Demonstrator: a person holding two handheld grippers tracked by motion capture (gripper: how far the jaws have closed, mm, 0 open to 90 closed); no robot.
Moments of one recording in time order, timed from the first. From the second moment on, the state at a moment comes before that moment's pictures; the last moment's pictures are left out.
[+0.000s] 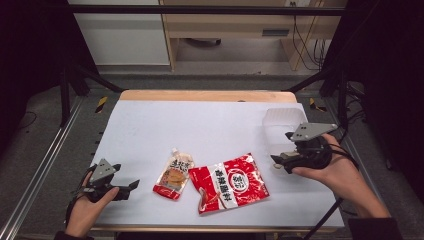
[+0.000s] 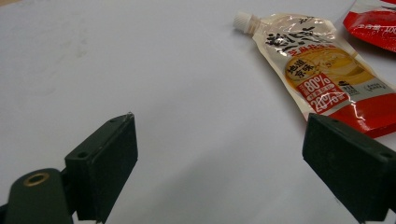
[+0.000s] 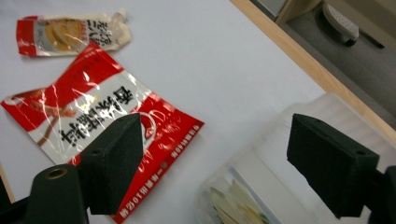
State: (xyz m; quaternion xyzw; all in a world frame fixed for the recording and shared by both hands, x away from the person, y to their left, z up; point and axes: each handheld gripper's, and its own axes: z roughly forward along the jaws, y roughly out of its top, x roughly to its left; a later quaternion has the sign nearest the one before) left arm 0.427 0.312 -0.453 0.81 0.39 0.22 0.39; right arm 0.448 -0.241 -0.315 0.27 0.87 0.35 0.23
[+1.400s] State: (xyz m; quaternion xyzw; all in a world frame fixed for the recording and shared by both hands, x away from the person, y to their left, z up) left arm 0.425 0.308 -0.452 0.81 0.37 0.23 0.38; right arm 0.464 -0.040 -0.348 0.29 0.84 0.40 0.21
